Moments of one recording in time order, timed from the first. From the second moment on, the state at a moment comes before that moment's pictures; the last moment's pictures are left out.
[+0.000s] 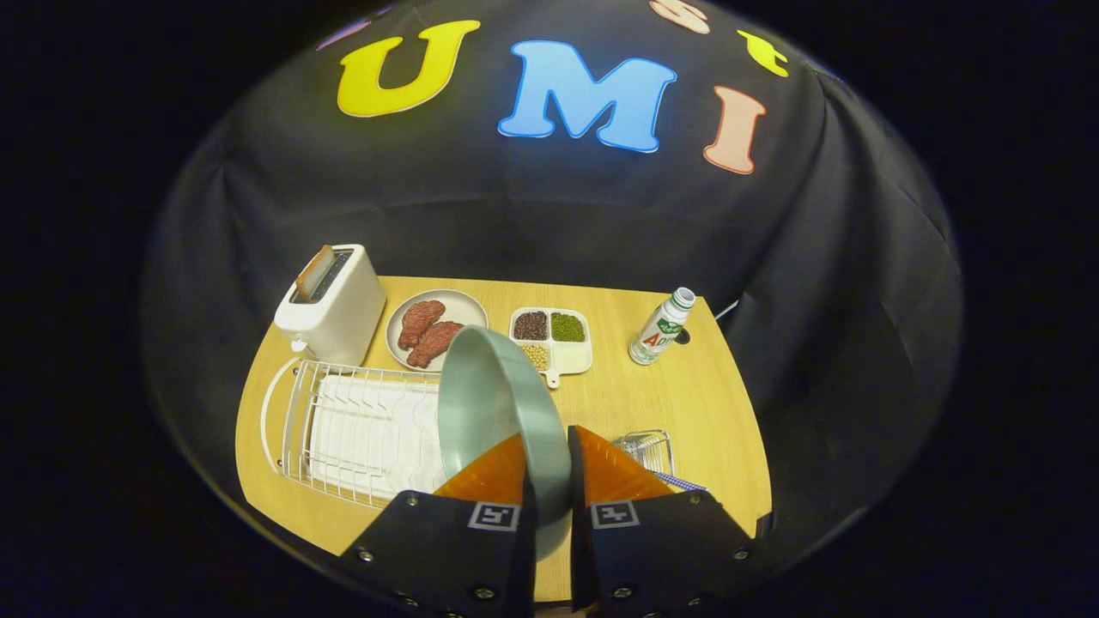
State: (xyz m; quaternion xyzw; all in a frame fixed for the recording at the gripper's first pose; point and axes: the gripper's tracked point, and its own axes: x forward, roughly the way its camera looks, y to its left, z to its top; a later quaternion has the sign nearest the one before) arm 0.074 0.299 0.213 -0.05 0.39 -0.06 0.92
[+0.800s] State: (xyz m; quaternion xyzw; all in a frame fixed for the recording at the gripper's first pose) arm -0.024 0.225 0.161 0.11 0.40 0.06 0.91
